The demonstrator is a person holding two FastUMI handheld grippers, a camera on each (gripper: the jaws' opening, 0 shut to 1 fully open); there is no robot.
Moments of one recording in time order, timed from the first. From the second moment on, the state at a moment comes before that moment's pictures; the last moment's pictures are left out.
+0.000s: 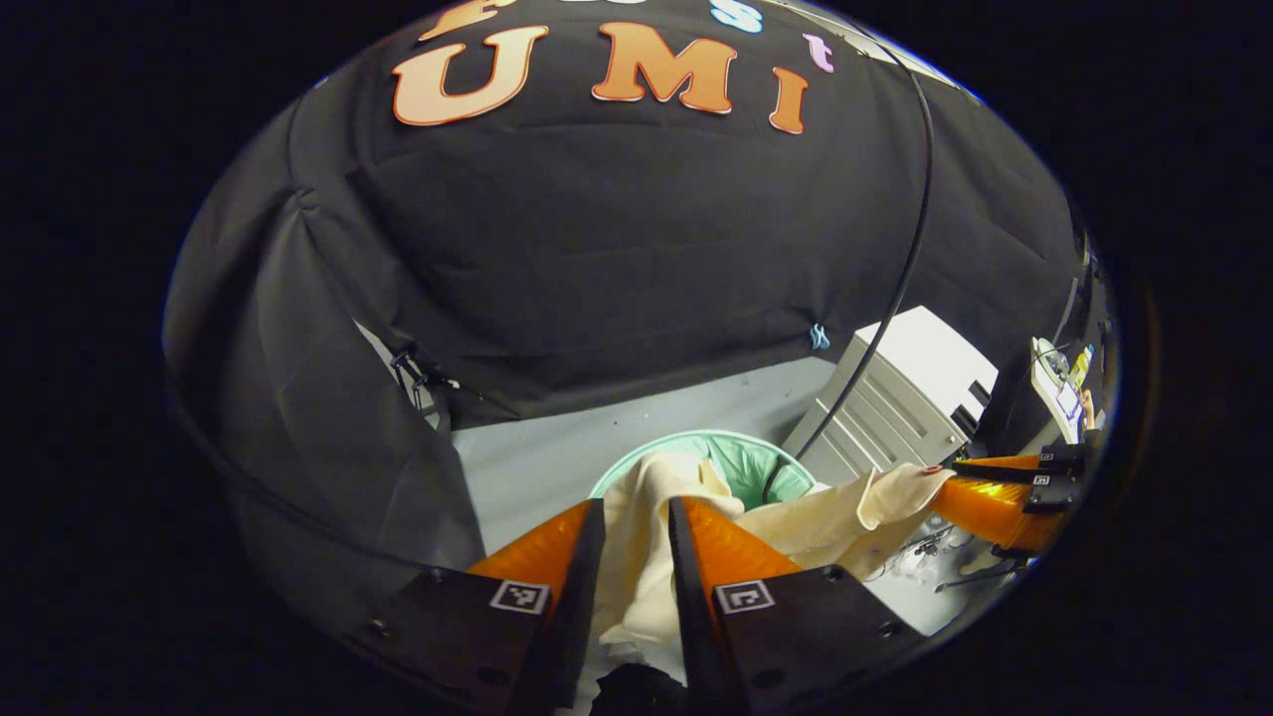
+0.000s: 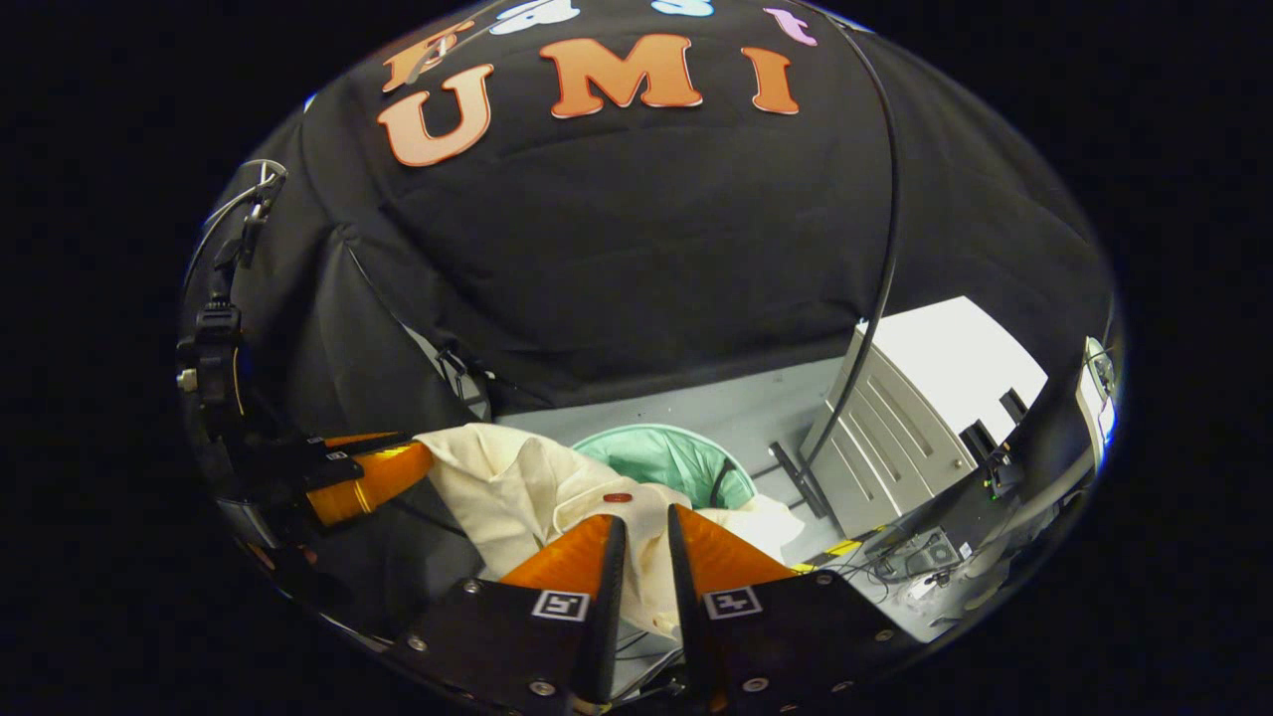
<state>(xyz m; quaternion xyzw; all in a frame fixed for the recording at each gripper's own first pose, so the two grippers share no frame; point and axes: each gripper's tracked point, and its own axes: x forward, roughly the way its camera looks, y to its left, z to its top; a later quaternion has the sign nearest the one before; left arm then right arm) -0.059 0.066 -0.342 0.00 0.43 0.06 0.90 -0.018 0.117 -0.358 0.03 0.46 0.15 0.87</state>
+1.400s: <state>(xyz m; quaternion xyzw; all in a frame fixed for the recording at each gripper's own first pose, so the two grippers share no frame) -0.073 0.043 -0.139 0.03 0.19 0.06 0.98 -0.036 0.077 -0.180 0.02 0.26 0.12 0.96</state>
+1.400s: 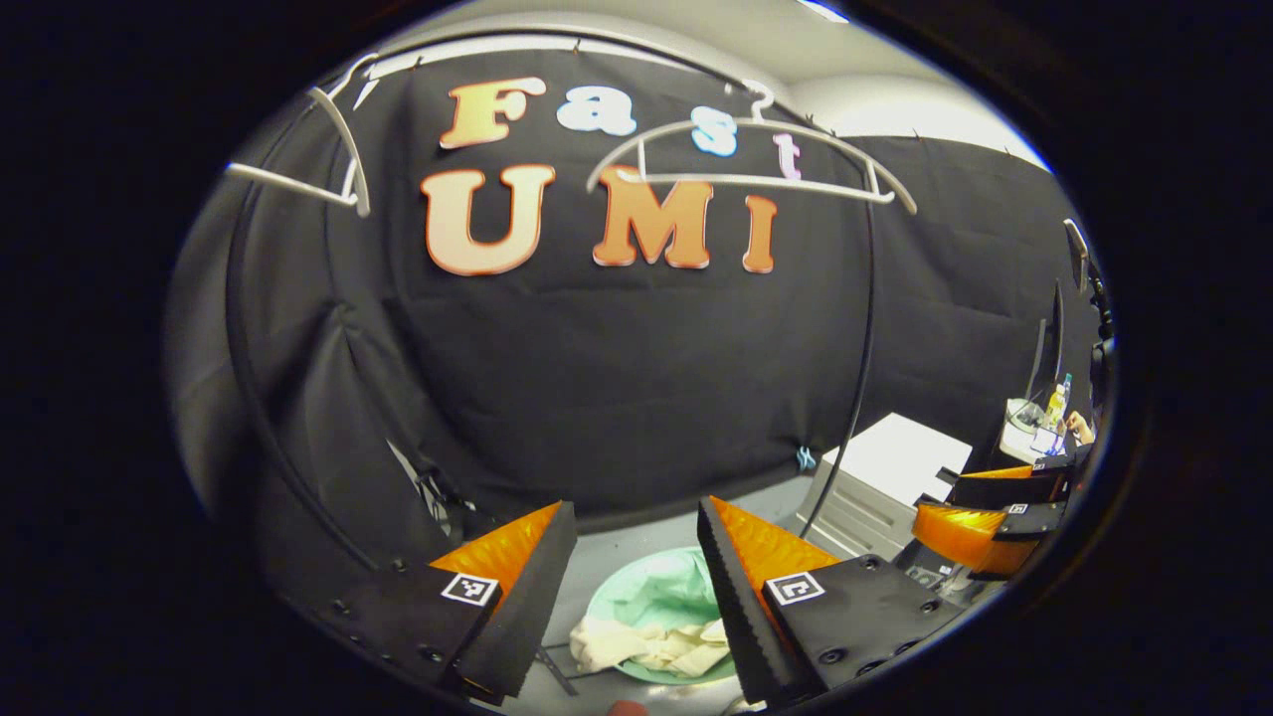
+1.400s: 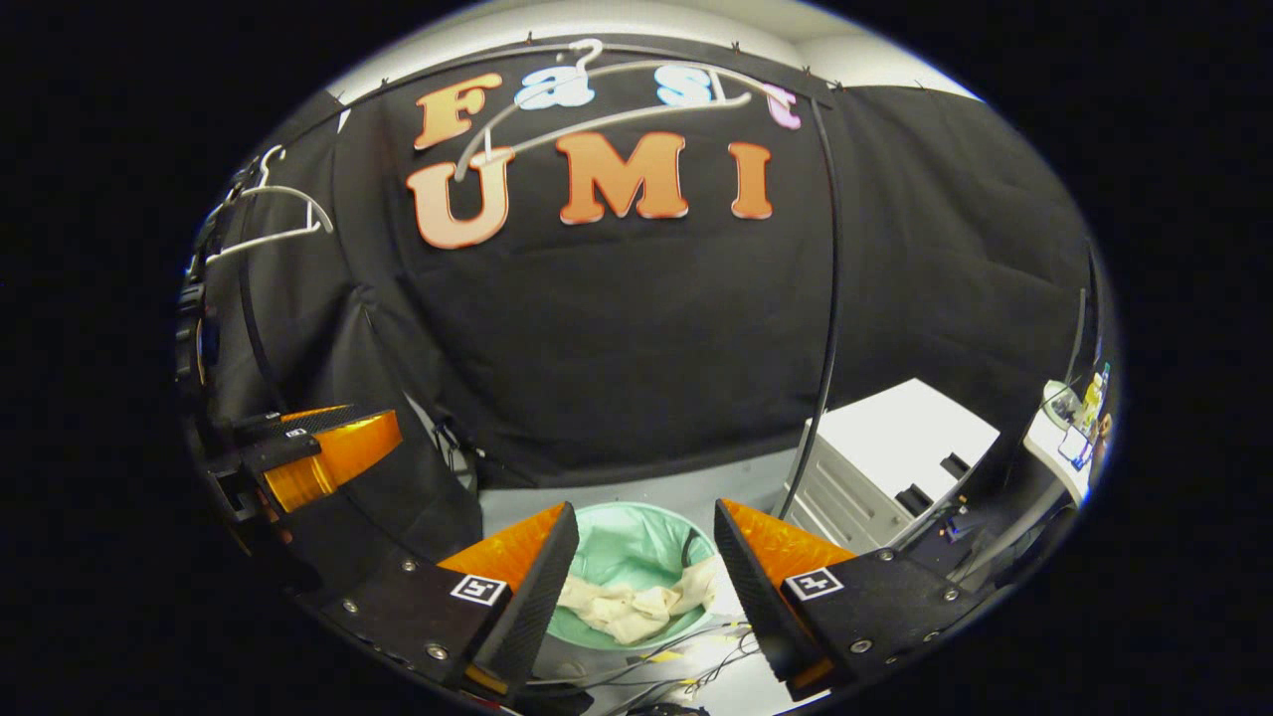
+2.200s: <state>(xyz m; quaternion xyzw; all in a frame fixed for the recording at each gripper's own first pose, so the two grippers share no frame) -0.094 0.031 -0.007 0.02 0.04 0.10 0.99 -0.051 0.014 -0.019 0.03 0.10 0.12 0.99</state>
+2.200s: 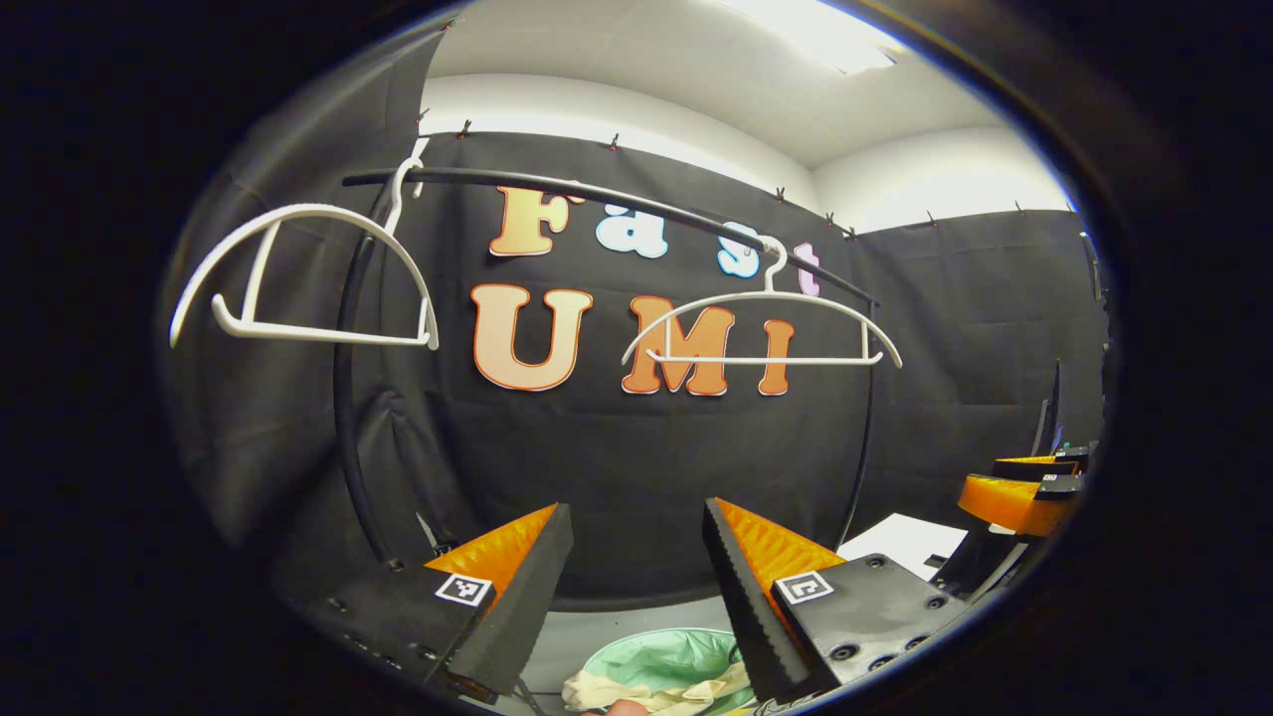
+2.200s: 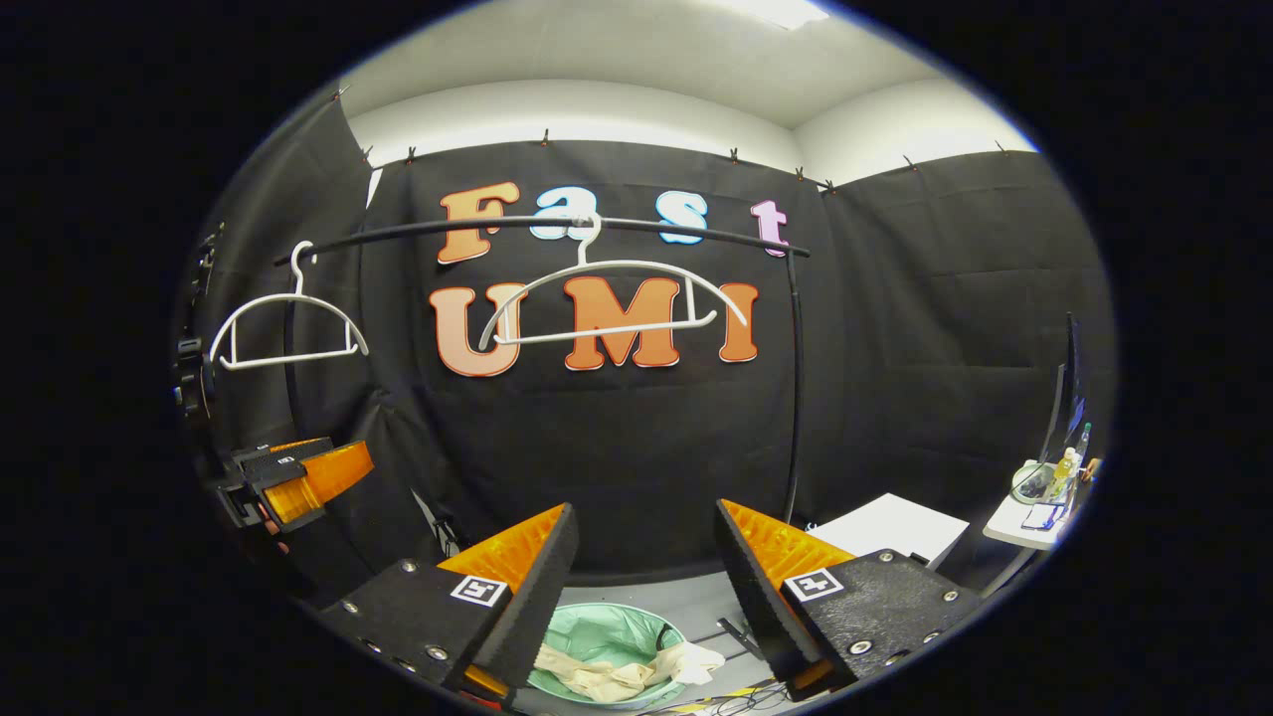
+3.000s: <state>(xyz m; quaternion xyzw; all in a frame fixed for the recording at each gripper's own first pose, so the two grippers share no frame) -0.091 0.021 0.015 0.00 0.03 0.09 1.00 -0.047 -0.026 0.001 0.05 0.07 0.10 0.99</state>
